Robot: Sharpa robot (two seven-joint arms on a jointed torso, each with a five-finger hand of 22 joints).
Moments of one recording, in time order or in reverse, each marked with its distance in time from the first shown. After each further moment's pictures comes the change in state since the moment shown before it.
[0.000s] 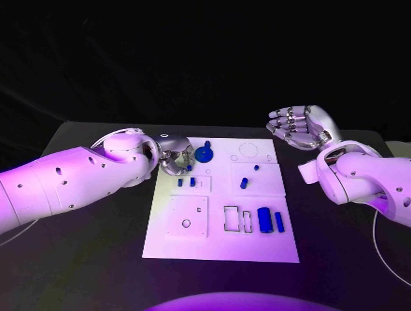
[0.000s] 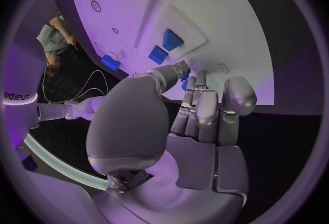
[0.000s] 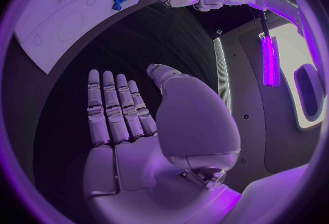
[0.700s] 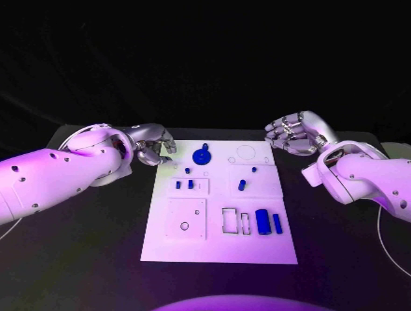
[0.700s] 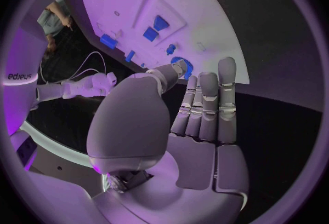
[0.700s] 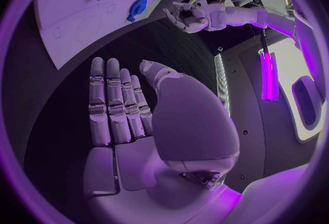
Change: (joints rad) left arm 0.019 -0.131 0.027 0.046 0.198 -0.112 0.036; left_hand 0.019 0.011 -0.059 0.034 0.000 0.028 0.019 -0.006 -0.002 -0.054 0.014 0.013 -0.001 -0.243 0.014 -0.233 -0.449 0.066 -0.212 0.010 -0.378 -0.356; right arm 0.000 -0.008 0.000 -0.054 -0.202 0.119 -0.086; right_hand 0.079 -0.011 0.038 -0.090 -0.090 0.125 -0.024 0.028 0.005 0.128 -0.070 0.041 0.003 0.256 -0.095 0.132 0.052 0.000 0.228 -0.099 0.130 0.031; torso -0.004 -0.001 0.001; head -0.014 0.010
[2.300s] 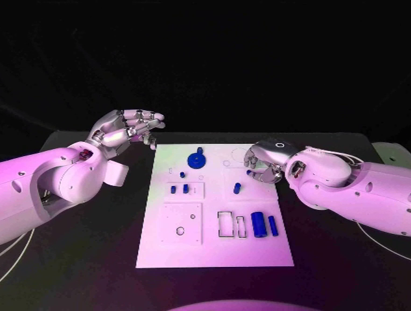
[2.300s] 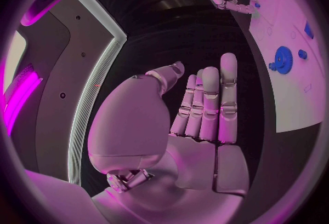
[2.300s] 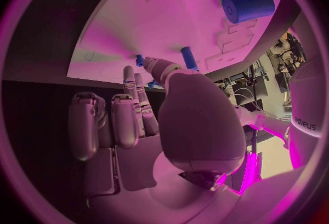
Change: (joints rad) left arm -0.011 -0.145 -0.021 0.159 1.260 -0.021 0.412; left_hand -0.017 0.018 -0.053 0.031 0.000 0.025 -0.010 0.003 0.000 0.054 -0.014 0.088 0.019 -0.019 -0.012 -0.038 -0.040 -0.004 0.005 -0.007 -0.090 -0.077; right arm -0.022 0.116 0.000 -0.007 -0.927 0.302 -0.414; right_hand -0.055 -0.075 0.116 0.017 -0.034 0.041 -0.032 0.002 0.098 0.059 -0.039 -0.038 0.114 0.226 -0.073 1.182 1.016 -0.109 0.318 -0.076 1.195 1.190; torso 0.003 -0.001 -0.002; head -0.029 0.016
